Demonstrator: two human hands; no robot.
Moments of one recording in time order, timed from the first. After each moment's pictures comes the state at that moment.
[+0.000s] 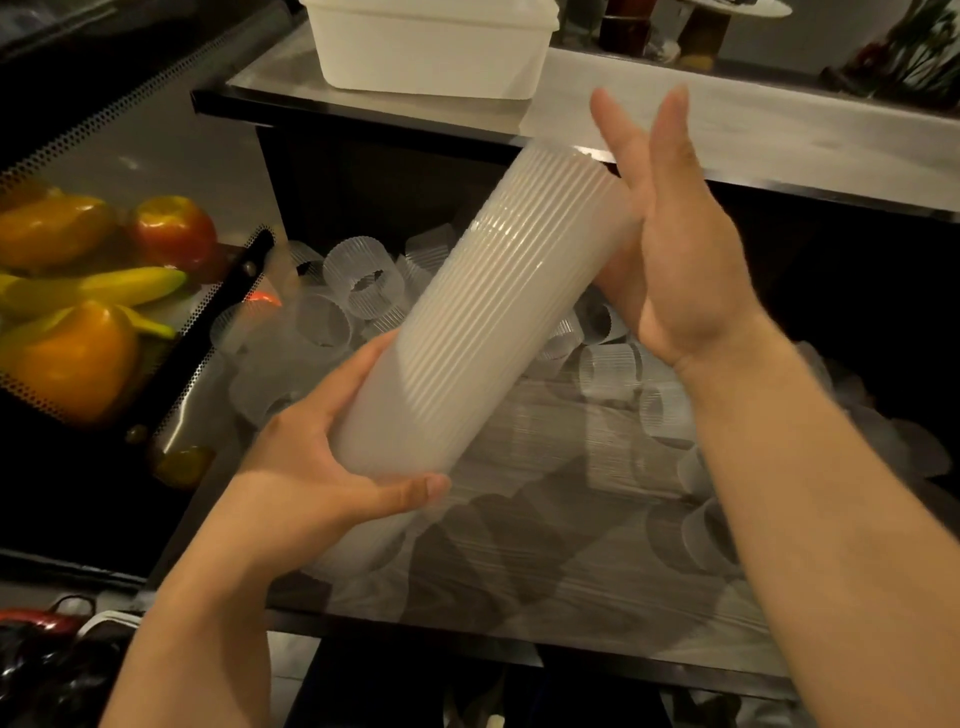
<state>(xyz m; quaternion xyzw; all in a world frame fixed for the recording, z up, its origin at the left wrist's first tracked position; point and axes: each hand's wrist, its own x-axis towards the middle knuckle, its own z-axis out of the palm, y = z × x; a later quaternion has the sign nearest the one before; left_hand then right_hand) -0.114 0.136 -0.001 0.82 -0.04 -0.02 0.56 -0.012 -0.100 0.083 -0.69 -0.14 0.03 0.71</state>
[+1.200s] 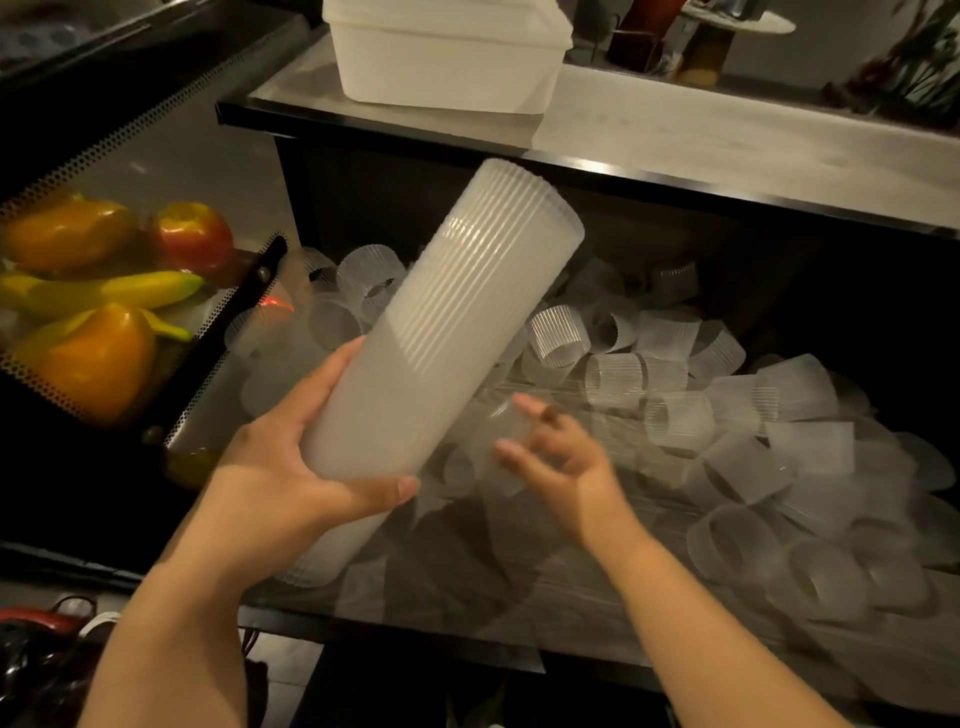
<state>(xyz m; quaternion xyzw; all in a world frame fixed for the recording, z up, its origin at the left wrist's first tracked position) -0.119 0.159 -0.009 0.83 0.01 -0.01 0.56 -0.076 -0.090 -0.074 -0.77 -0.03 0.08 0.63</state>
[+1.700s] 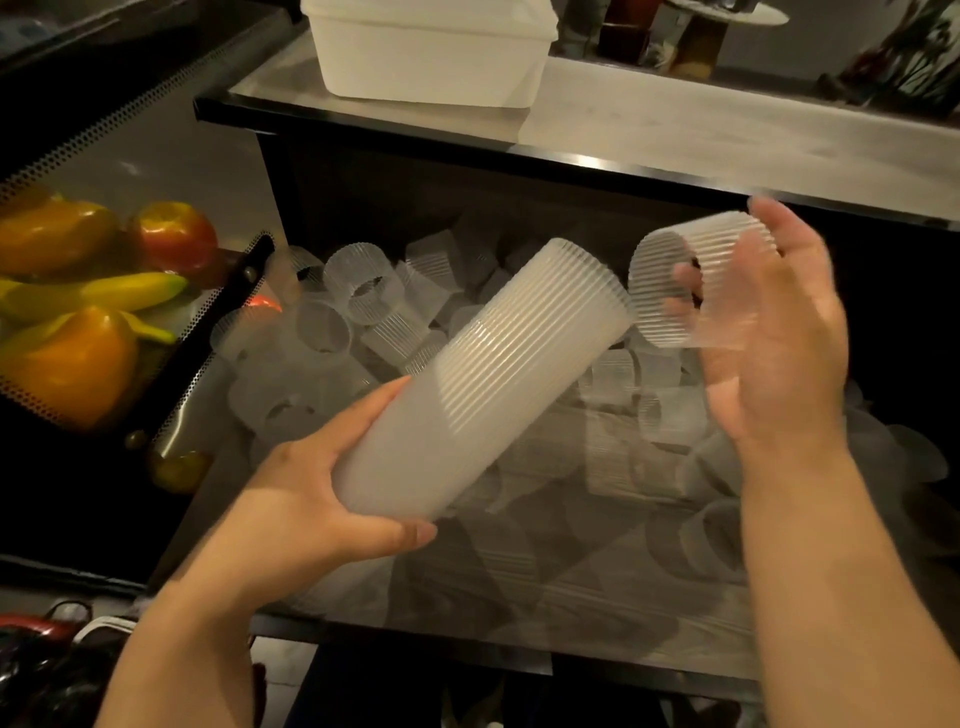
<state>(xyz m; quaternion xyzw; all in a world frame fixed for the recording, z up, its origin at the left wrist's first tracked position) -0.119 0.145 -0.016 0.85 -0.04 -0.09 0.52 -0.039 -0.159 0.047 -0.59 -0.01 -0.18 0.78</state>
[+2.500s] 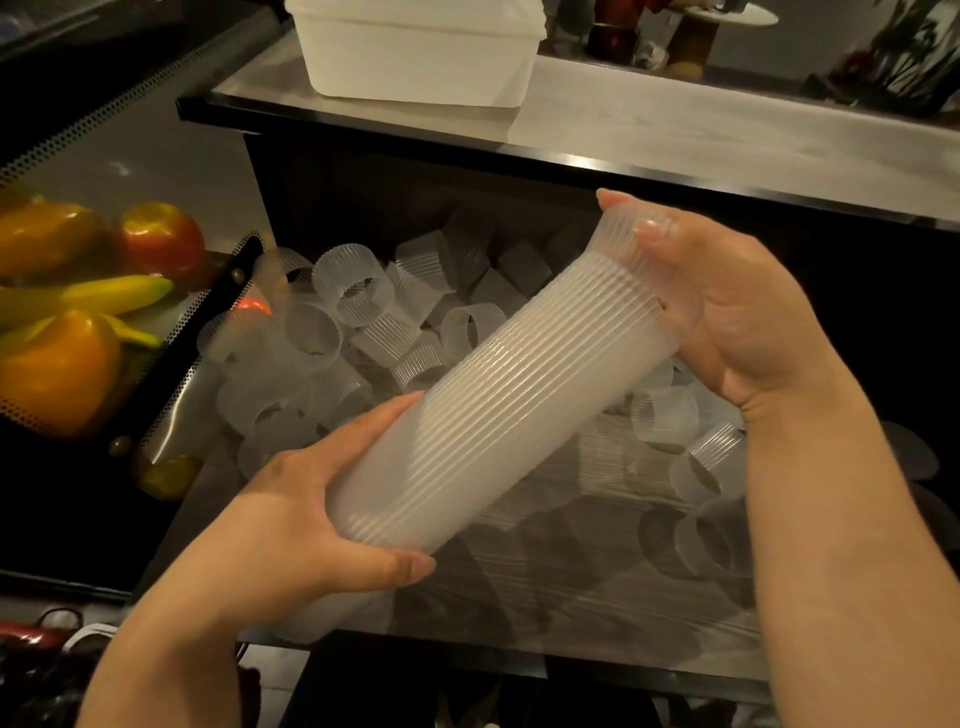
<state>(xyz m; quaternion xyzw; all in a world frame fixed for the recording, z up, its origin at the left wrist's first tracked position) -0.124 0.141 0.004 0.85 -0.09 -0.14 0.49 -0.031 -0.145 0.081 -0.72 -0.10 0.02 0.69</state>
